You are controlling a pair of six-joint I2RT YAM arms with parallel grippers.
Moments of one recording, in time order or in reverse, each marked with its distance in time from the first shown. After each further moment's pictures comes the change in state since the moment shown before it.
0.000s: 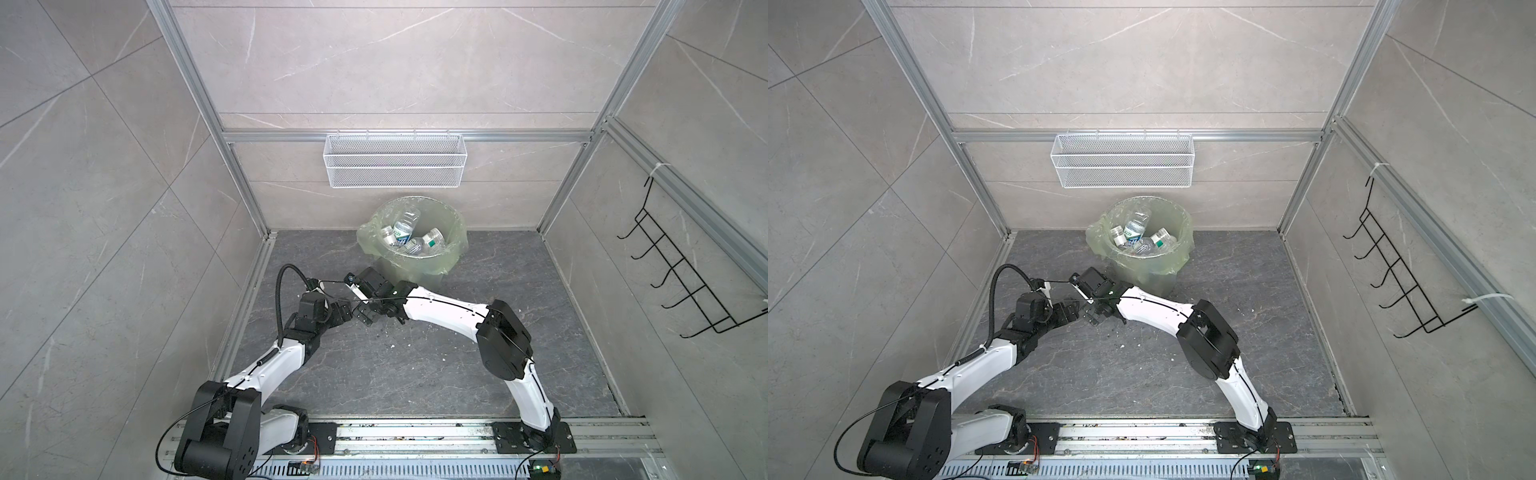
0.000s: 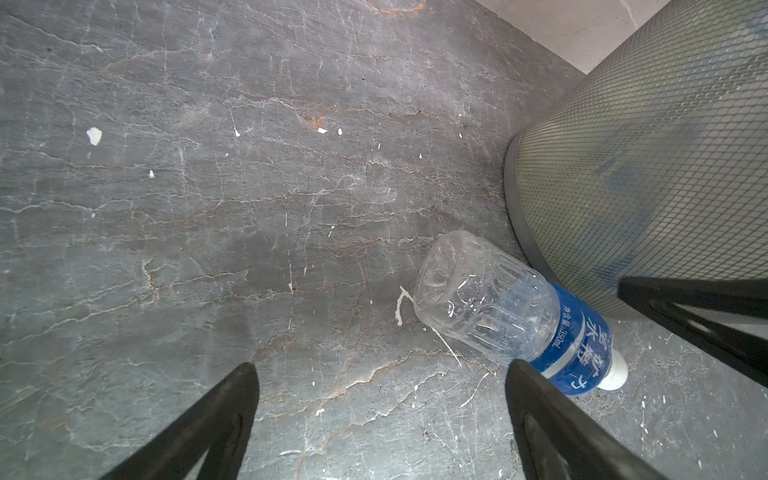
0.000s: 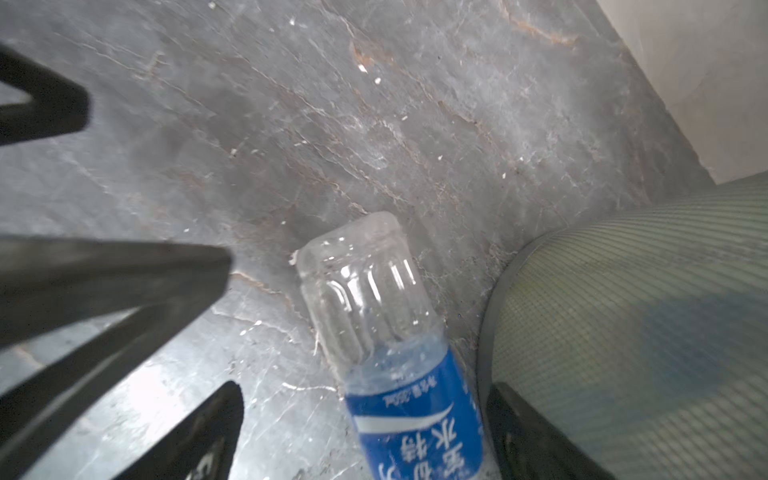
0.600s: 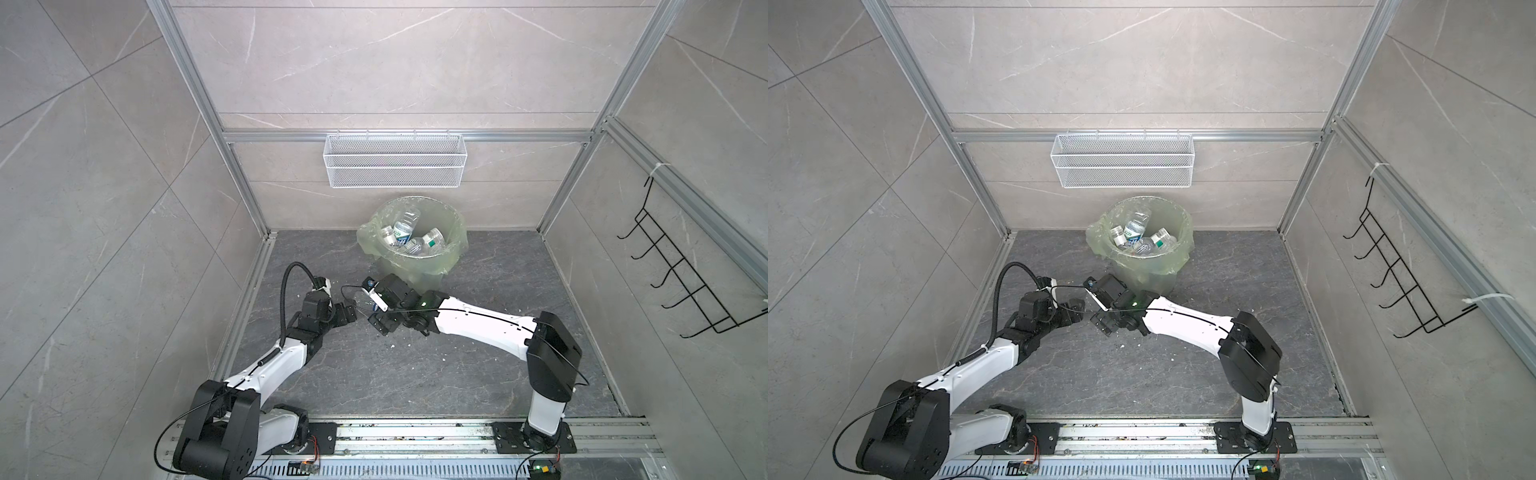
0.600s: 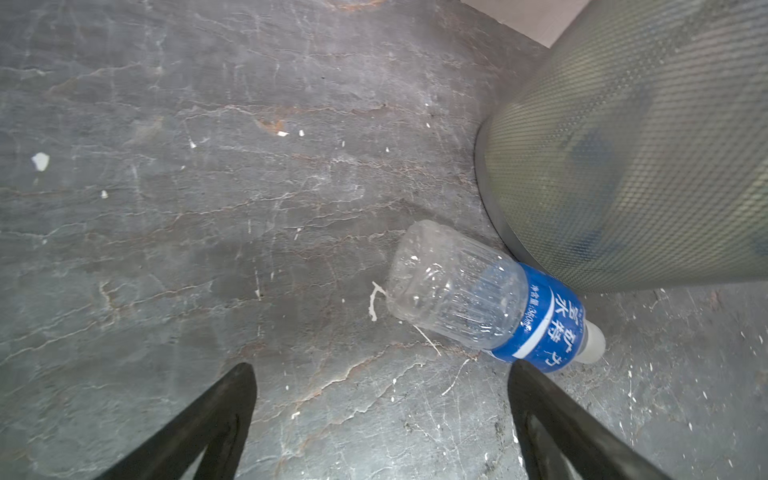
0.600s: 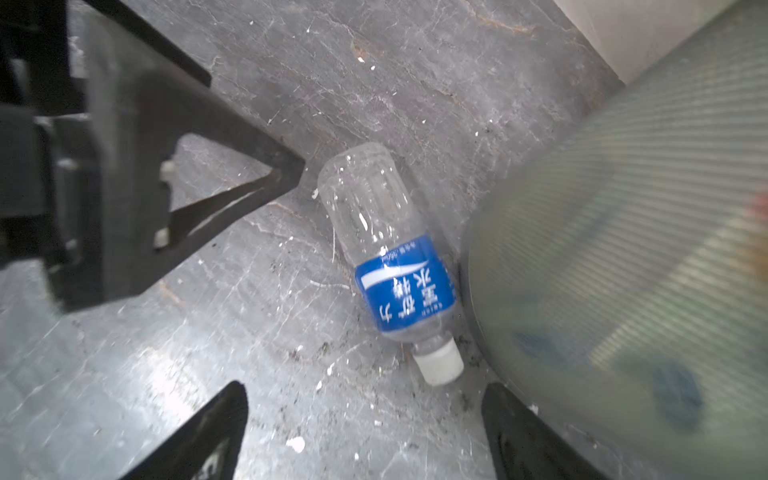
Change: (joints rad) left arm -0.034 0.000 0.011 0.002 0.015 0.048; right arm 0.031 -0.311 -0.323 0.073 -0.006 0.058
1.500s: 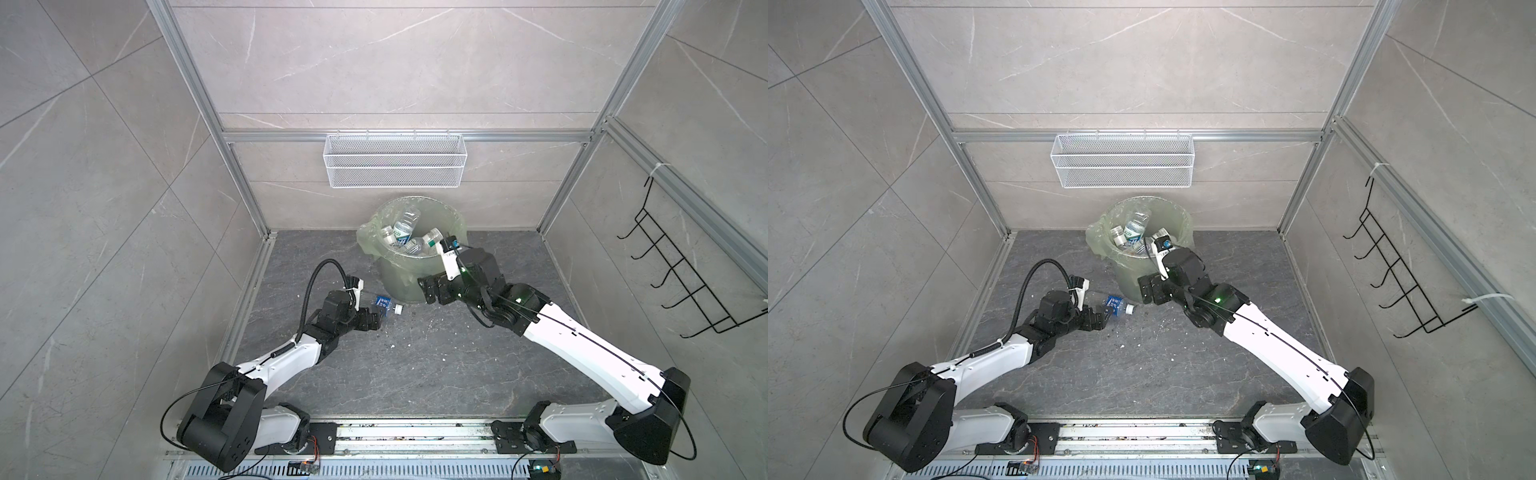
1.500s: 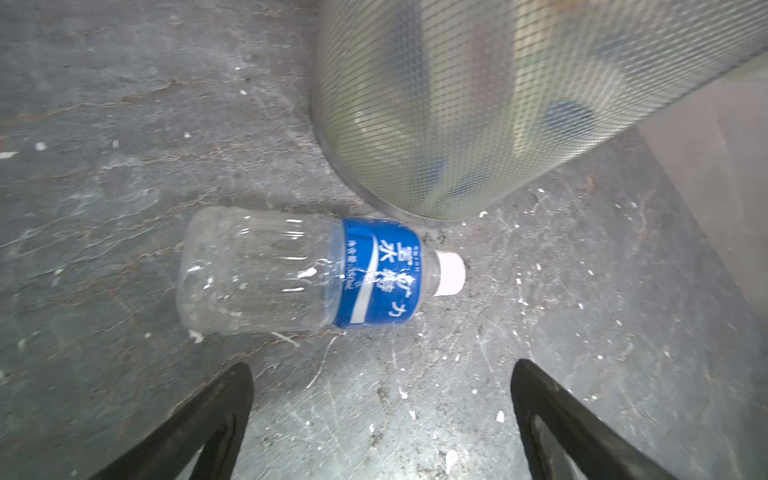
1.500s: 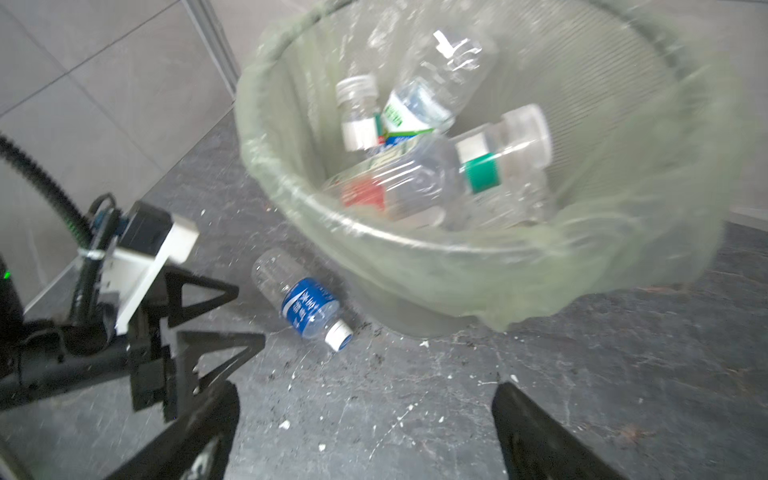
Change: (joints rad) left arm -0.198 0.075 0.049 0.060 0.111 0.103; right arm -0.187 -0.567 -0.224 -0.050 -0.034 0.253
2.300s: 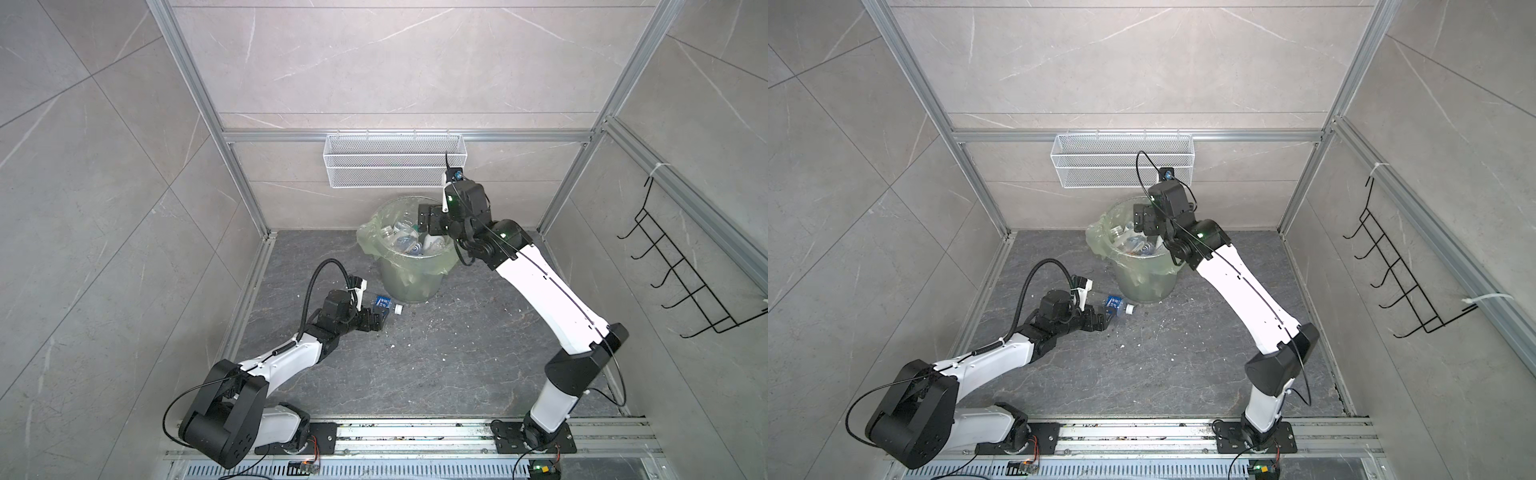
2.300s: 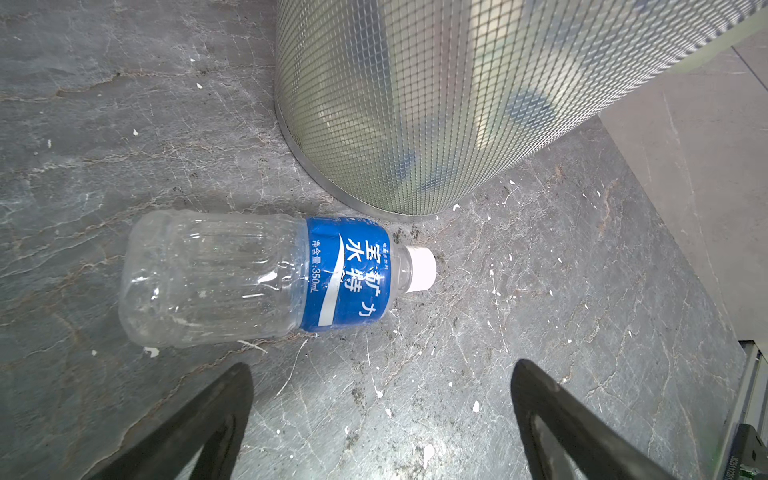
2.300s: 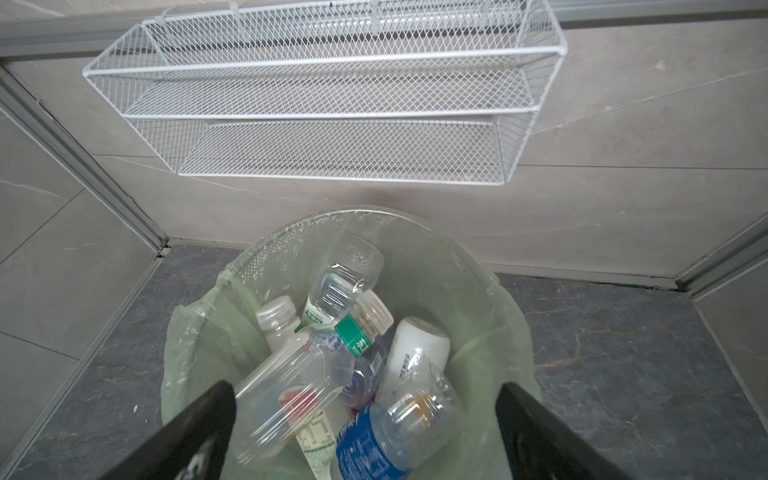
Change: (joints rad) left arm 0.000 0.018 0.000 0.043 0.110 0.000; right arm -0.137 0.385 0.750 -0.209 0.210 0.084
